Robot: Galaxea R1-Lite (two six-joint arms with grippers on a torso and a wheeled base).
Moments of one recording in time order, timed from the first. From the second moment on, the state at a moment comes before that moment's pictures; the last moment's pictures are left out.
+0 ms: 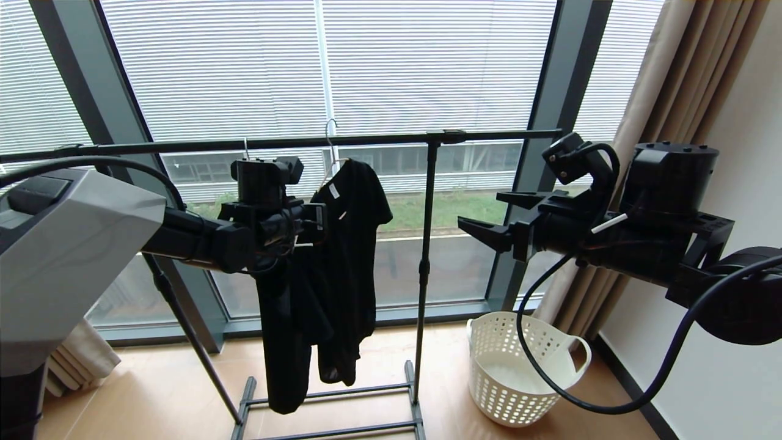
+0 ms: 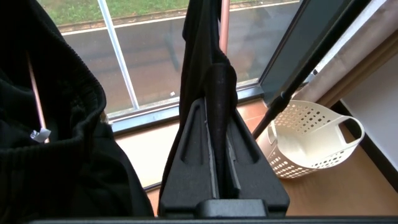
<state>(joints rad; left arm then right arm) -0.27 2.22 -1.45 -0.46 -0.01 -0.07 0.41 1.77 -0.93 -0.68 0.31 -0.04</state>
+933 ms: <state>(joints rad) -0.25 2.29 -1.48 -0.47 0.01 -0.07 0.41 1.78 -0.93 -0.68 0.31 -0.04</state>
